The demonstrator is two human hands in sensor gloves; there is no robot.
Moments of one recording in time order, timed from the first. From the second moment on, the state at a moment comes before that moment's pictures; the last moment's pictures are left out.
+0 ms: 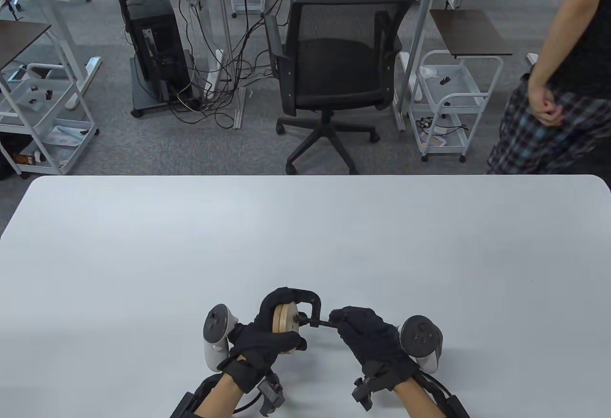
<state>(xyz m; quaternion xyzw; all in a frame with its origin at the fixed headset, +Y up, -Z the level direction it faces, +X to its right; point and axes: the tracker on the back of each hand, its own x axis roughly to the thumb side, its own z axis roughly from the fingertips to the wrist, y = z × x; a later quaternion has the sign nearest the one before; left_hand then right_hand) -0.136 -0.796 -0.328 -0.11 -0.24 0.75 0.61 0.146 -0.787 -0.327 0.22 -0.01 0.78 0.59</state>
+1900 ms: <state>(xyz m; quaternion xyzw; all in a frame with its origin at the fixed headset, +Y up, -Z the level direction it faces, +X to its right) -0.137 -0.798 -0.327 -0.11 -0.23 0.76 0.60 0.150 -0.772 -0.322 0.24 -0.07 0.82 0.51</state>
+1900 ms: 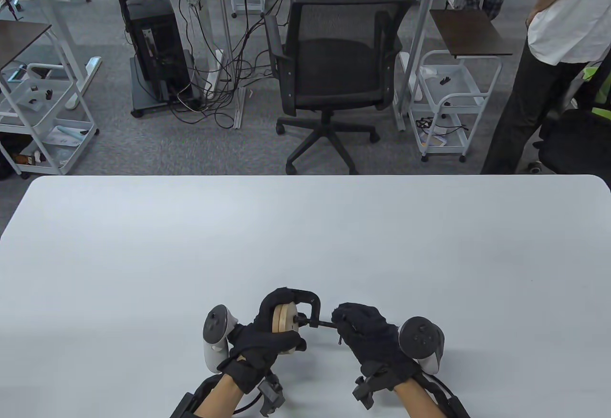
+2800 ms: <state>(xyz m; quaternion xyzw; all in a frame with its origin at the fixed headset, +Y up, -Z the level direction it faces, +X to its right) -0.135 -0.795 -0.325 -0.12 -0.23 0.77 0.58 0.136 -0.749 -0.306 0.38 -0.20 0.87 0.24</state>
